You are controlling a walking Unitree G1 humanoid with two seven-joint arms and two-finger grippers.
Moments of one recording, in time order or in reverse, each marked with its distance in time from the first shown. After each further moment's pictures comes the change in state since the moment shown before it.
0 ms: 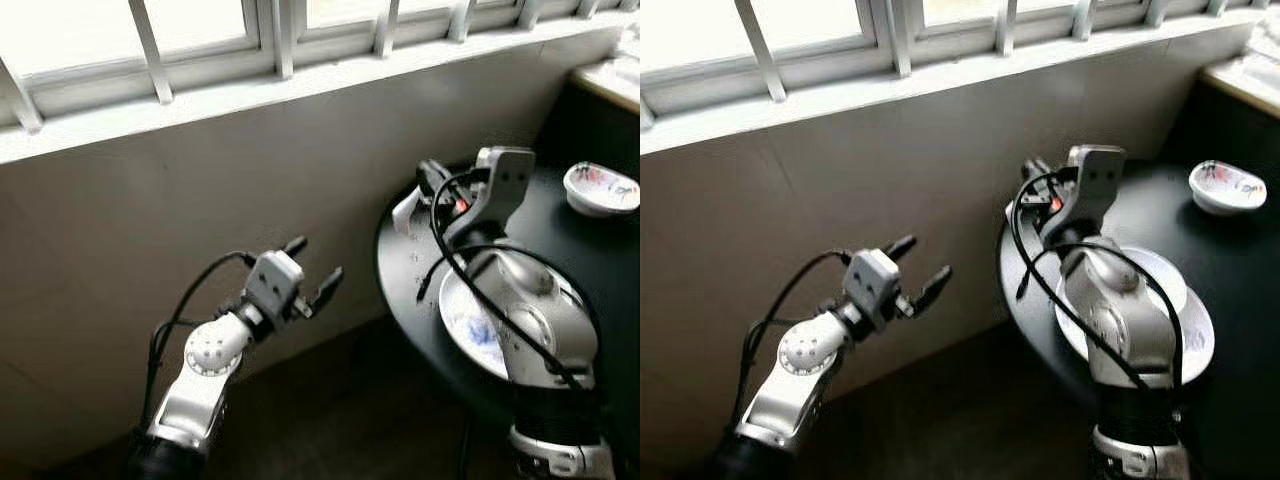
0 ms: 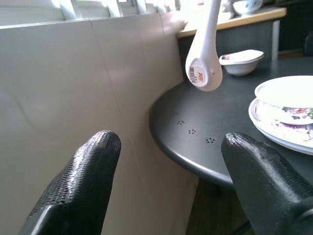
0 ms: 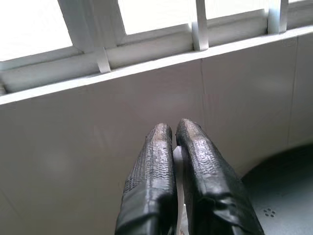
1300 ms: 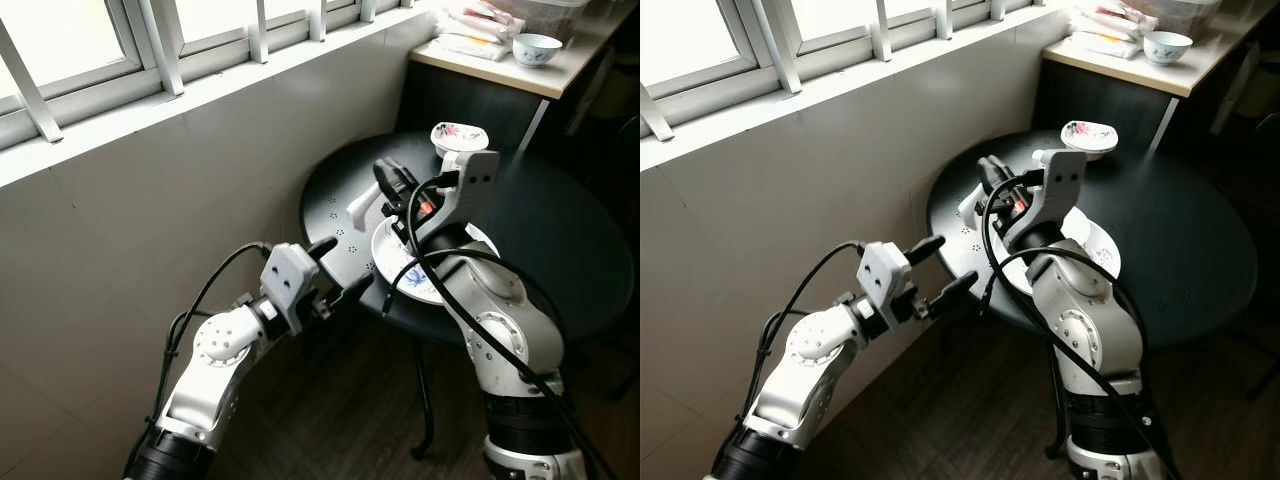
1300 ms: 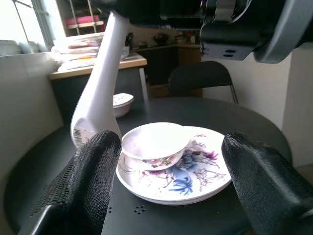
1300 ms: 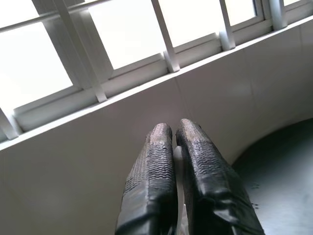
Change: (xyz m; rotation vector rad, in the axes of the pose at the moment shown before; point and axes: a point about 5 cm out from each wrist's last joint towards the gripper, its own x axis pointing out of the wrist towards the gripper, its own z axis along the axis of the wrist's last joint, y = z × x) left arm 0.020 -0.017 0.019 -0.125 -0.081 -0.157; right arm 0.007 0.042 -0.011 0.212 -0.030 0.176
